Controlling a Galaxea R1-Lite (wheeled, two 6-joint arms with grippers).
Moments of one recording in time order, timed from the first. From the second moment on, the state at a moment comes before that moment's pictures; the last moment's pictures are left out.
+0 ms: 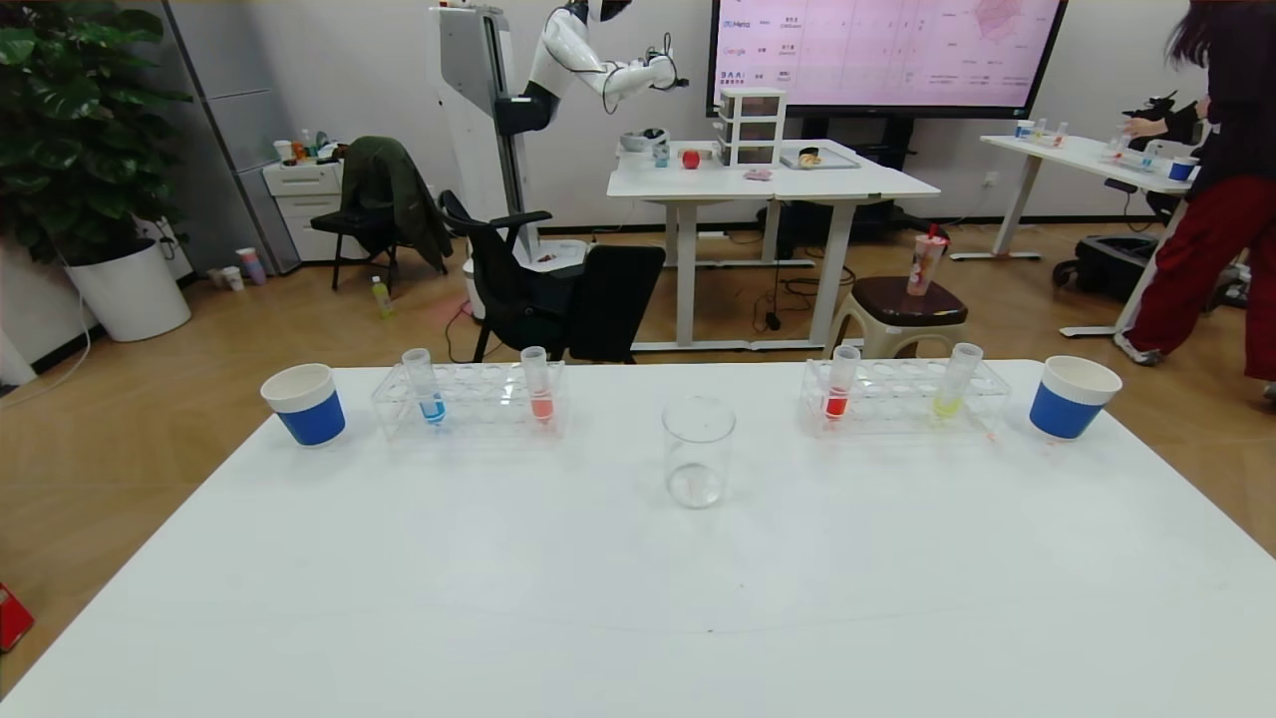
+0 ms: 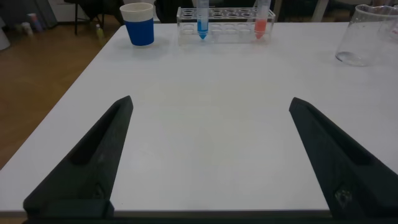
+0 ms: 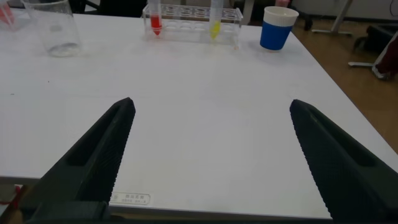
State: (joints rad) left arm 0.00 0.00 0.00 0.00 0.00 0.01; right arm 0.00 0.00 0.00 0.00 0.01 -0.03
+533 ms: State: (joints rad) left arm 0.00 0.00 0.00 0.00 0.00 0.01; right arm 0.00 0.00 0.00 0.00 0.01 -0.03
